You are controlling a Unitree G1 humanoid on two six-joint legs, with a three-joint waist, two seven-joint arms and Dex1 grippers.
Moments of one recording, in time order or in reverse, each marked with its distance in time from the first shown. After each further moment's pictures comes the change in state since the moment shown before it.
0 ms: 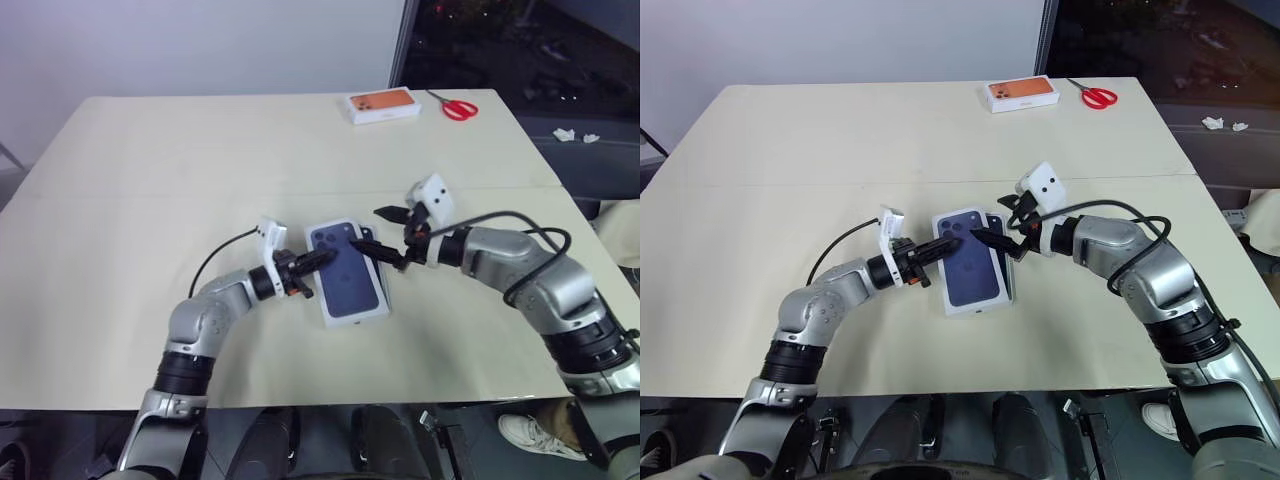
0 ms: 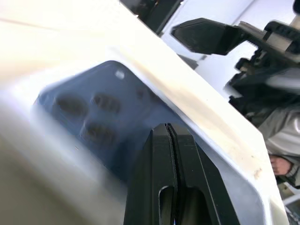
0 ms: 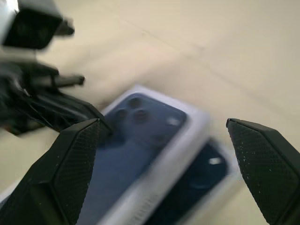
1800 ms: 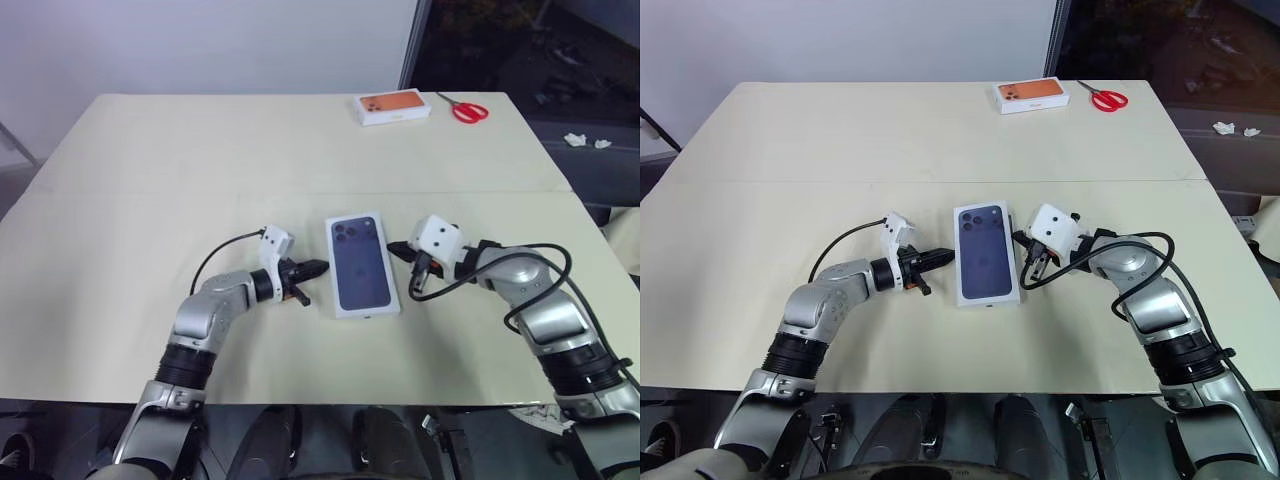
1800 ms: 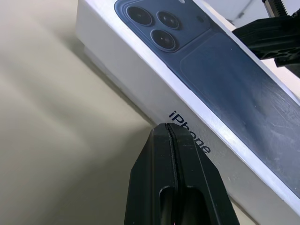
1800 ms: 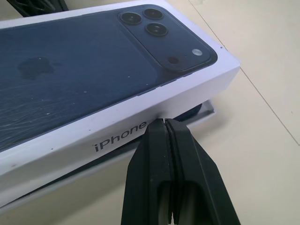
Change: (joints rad) left arm -0.018 0.027 -0.052 0.082 0.177 -0.037 -0.021; right arm 0.146 0.026 -0.089 0.086 -0.498 -0.244 0.224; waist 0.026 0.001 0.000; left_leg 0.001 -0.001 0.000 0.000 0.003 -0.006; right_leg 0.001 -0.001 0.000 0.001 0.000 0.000
